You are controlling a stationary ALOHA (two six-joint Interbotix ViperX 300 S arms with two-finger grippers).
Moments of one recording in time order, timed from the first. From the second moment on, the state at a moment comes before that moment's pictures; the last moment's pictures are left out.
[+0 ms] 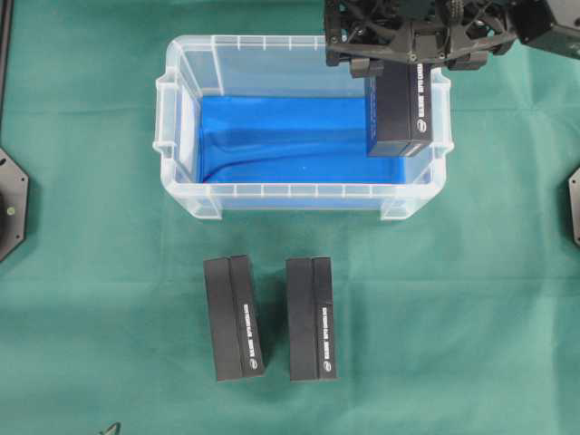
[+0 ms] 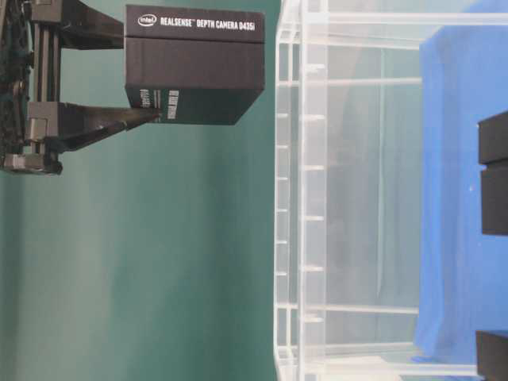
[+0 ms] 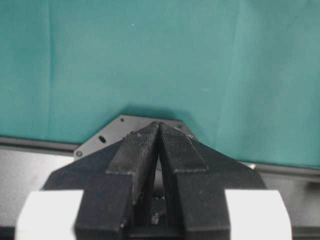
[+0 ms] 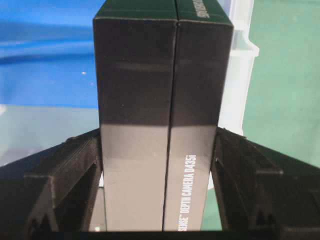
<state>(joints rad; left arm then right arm) -0.03 -0.83 0.43 0.04 1.59 -0.16 -0.19 0.06 -0.28 -0.14 1.69 1.47</state>
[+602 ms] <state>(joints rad) -0.03 -0.83 0.43 0.04 1.58 -0.16 -0.02 0.06 -0.28 -0.14 1.73 1.56</state>
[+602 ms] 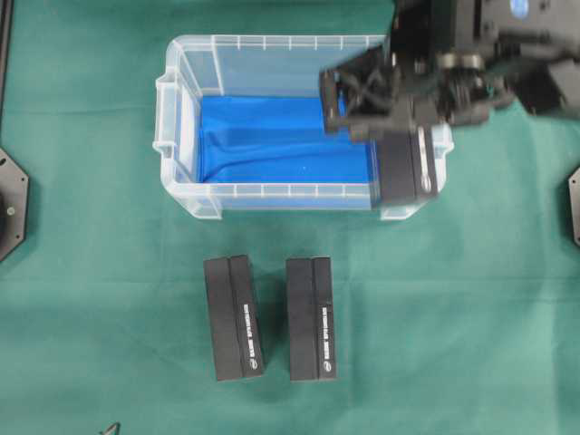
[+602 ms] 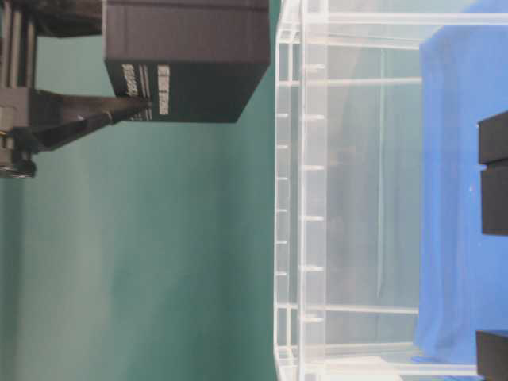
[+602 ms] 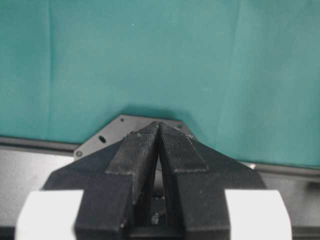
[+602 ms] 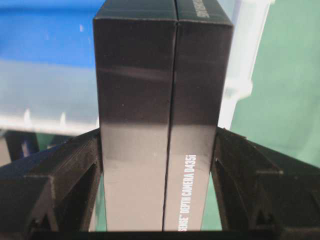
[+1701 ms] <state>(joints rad) -0.03 -0.82 0.43 0.04 1.59 -0.16 0.39 0.06 -0.29 -0.15 1.74 1.97</state>
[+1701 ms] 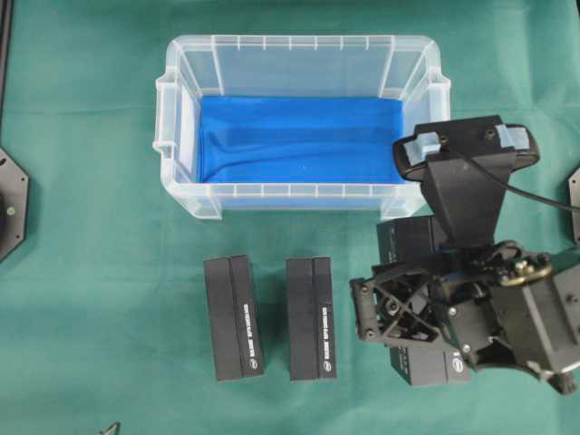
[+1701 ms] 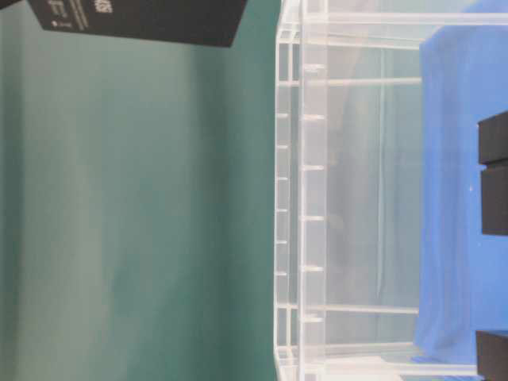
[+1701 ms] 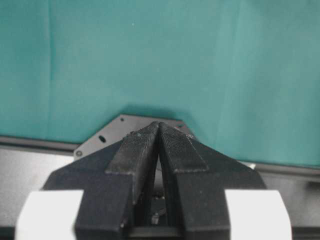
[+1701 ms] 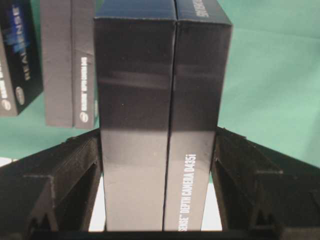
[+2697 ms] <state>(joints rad) -0.03 -0.82 0.43 0.04 1.58 -0.16 0.39 0.09 0.11 -0.08 1.33 2.04</state>
